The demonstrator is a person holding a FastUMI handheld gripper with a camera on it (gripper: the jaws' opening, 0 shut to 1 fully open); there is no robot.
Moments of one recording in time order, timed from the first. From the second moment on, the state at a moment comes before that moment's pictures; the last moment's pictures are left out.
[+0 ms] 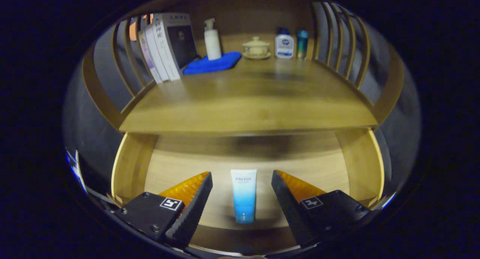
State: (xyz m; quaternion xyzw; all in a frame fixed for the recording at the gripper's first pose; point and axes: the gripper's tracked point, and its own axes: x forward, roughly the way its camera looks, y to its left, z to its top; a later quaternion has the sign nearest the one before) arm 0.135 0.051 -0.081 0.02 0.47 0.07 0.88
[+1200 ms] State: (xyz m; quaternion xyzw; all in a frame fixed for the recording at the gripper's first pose) arm 0.103 0.052 -0.093 0.01 0.54 0.07 0.84
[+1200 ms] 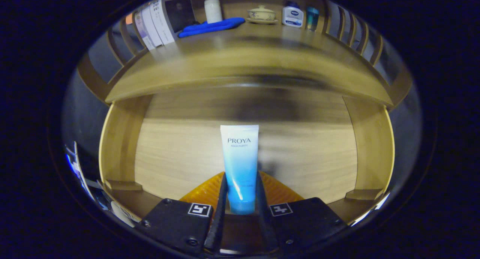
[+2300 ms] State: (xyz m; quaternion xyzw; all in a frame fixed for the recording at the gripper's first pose) arm 0.235 0.063 0.021 0.04 0.49 0.03 0.87
